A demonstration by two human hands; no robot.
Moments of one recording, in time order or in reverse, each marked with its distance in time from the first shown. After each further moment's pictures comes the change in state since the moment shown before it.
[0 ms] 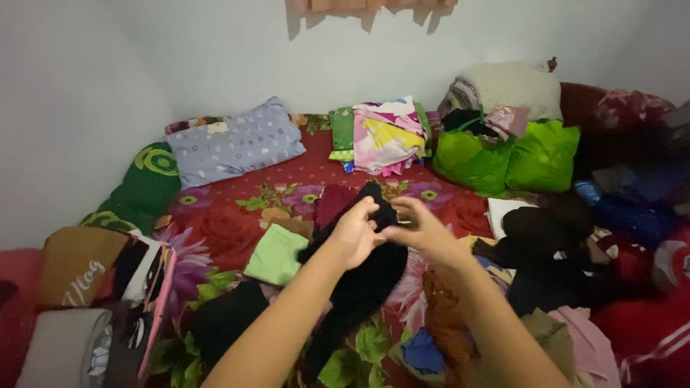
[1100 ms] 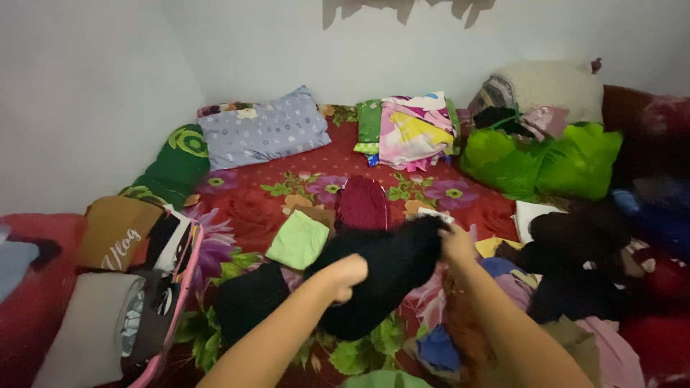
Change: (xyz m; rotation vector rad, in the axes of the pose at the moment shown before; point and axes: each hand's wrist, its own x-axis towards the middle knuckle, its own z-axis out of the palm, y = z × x) left_hand -0.027 -0.079 -0.178 0.616 0.261 -0.604; right_hand 0.110 0.192 -0.053 -0.728 0.302 -0.262
